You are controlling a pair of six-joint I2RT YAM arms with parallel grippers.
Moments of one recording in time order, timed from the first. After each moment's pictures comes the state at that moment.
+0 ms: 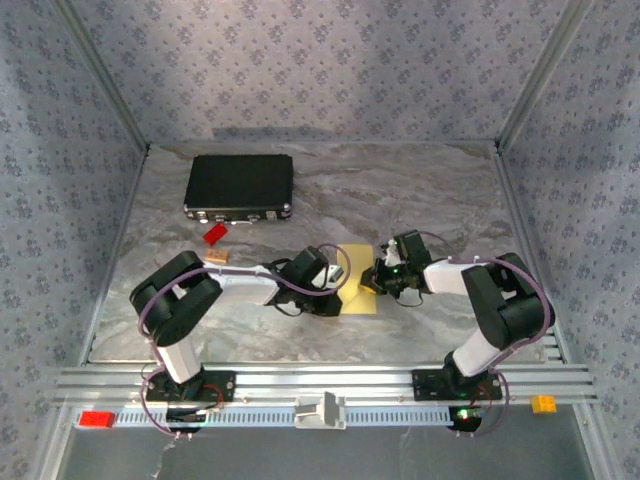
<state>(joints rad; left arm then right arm) -0.93 1.74 0.81 -0.07 0.44 -0.64 0.36 1.59 0.55 0.04 -0.63 0.79</state>
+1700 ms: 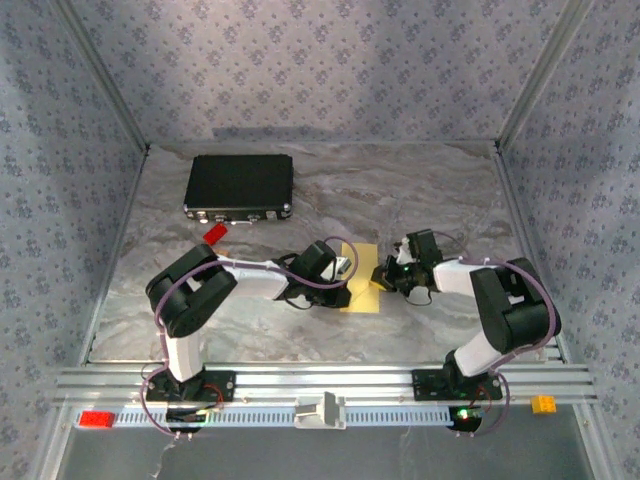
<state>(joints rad) -0.92 1.84 0.89 0.02 0.43 -0.69 0.26 1.56 0.54 0.00 -0.61 0.77</state>
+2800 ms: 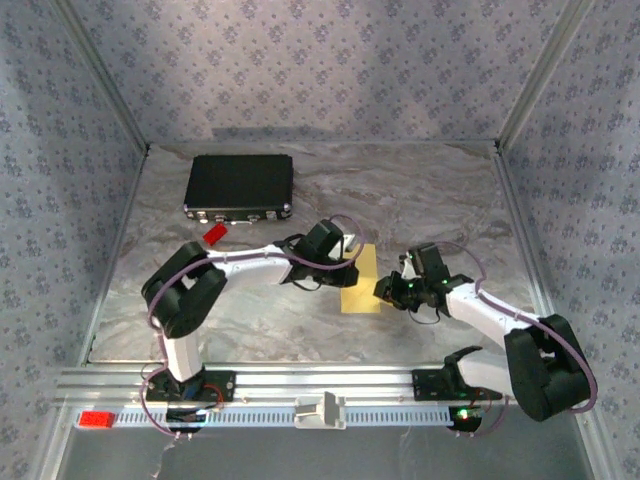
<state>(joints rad) -0.90 1.84 1.09 -0.14 0.37 -0.64 0.38 1.19 0.43 -0.25 -0.47 0.79</state>
